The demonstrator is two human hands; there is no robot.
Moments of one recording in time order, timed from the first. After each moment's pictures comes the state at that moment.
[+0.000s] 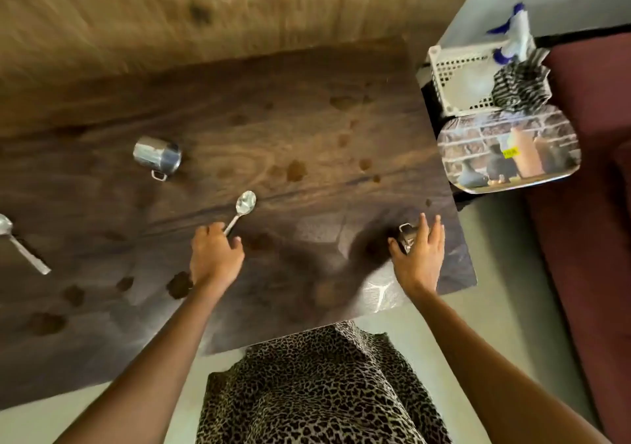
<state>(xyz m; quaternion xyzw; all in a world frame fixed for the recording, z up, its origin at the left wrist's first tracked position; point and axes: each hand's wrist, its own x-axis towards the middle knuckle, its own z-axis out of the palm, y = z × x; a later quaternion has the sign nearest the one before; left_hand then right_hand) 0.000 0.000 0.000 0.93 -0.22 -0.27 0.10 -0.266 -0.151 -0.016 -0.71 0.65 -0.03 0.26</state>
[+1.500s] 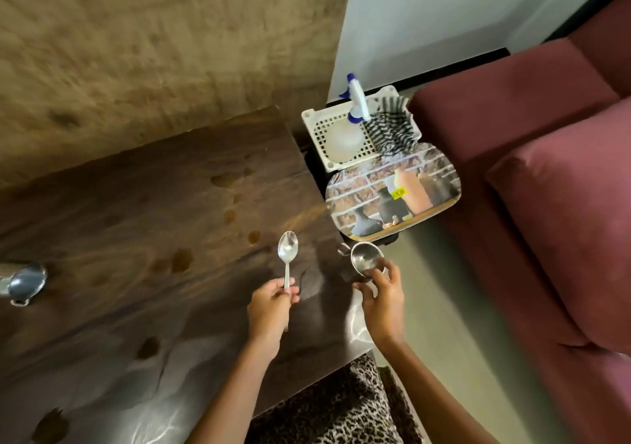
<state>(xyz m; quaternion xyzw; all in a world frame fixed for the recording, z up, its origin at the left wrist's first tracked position) -0.195 -0.183 0.023 0.79 -0.07 -0.49 0.37 -0.357 -0.239 0.006 -0.66 0.64 -0.21 0.31</state>
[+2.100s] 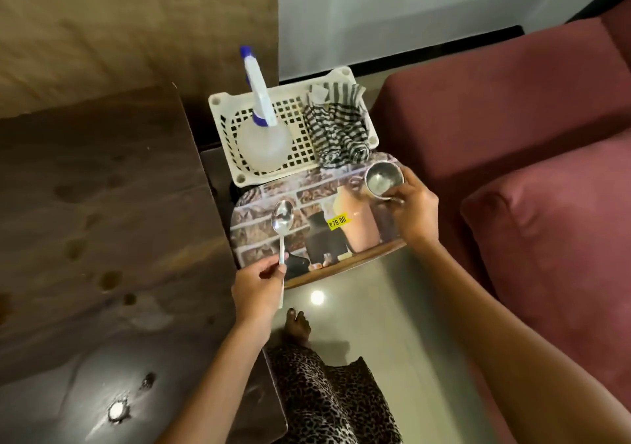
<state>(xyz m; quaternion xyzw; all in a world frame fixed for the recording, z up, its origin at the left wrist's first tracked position) -0.318 -0.394 -0.047 0.81 -0.05 -0.45 0.37 -0.491 -0.586 -0.082 -0.76 0.55 -0.18 0.29</state>
